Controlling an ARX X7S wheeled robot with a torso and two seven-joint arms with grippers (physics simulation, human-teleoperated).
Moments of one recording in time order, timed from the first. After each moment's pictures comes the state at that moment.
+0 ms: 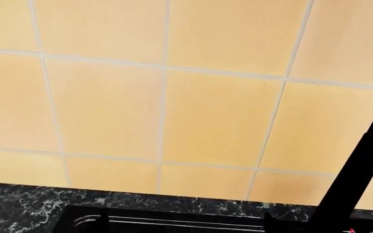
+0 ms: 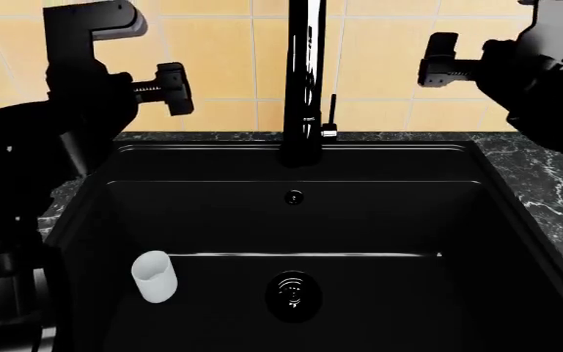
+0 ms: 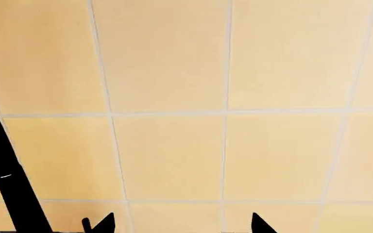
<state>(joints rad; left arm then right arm) -1.16 -0.29 0.07 -0.08 -0.66 -1.19 -0.35 1.30 0.50 -0.26 0.31 0.72 0.96 0.12</state>
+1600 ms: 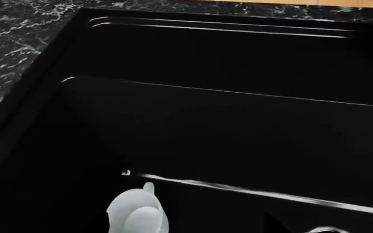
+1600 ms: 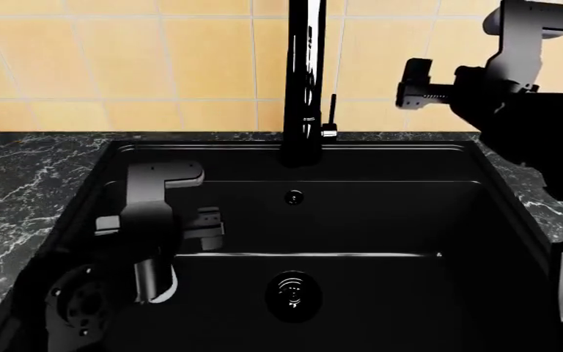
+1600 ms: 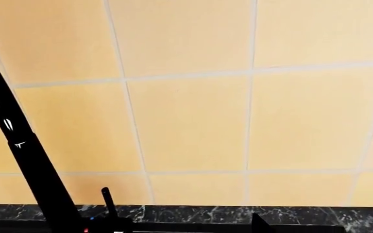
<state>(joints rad) -0.72 -0.15 0.01 0.14 -0.76 -1.40 -0.78 1.25 0.46 -0.26 0.34 0.76 0.96 0.14</state>
